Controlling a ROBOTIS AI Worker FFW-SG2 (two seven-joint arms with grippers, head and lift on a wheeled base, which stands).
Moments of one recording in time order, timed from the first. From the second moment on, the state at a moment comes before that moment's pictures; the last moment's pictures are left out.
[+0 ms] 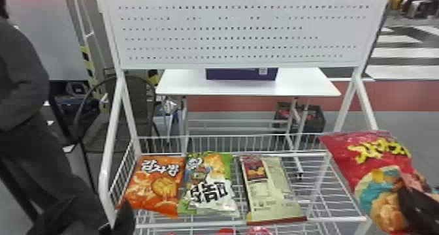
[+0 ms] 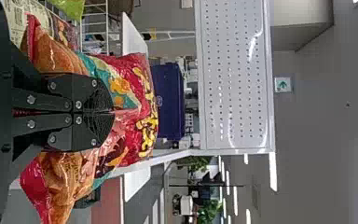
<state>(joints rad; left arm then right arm) 0.81 0.26 -0.02 -2.47 0.10 0.10 0.21 0.88 -0.45 -0.19 -2.37 -0.46 -0.13 -0.11</state>
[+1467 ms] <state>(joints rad) 0.80 0.26 -0.01 -2.46 0.11 0.09 0.21 0.96 -0.43 -0.30 -2.34 -0.53 -0.21 -0.11</state>
